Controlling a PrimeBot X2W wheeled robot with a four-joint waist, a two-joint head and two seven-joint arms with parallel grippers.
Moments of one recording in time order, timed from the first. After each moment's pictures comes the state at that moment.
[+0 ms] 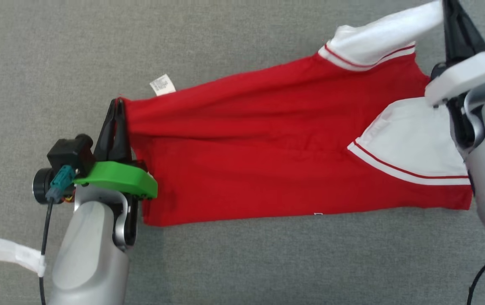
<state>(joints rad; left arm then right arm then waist) -0.49 0.05 -0.12 0.48 -0.29 -0.06 -0.26 -0.88 -0.27 0.10 0.70 0.33 0.13 -0.26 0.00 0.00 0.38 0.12</state>
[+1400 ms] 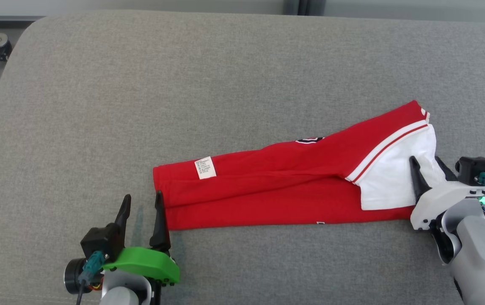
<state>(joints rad) -0.14 0.05 -0.22 0.35 -0.37 0.03 -0.26 -0.52 -0.21 0.10 0.91 0.36 0.13 -0.22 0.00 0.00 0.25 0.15</state>
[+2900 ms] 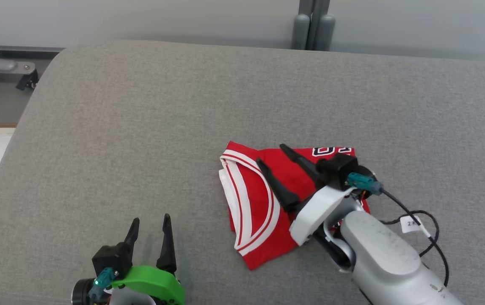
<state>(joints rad) -0.09 0.05 -0.25 0.41 -0.37 0.02 -0.26 -0.55 -0.05 0.59 0.57 0.47 0.13 -0.26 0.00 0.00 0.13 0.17</state>
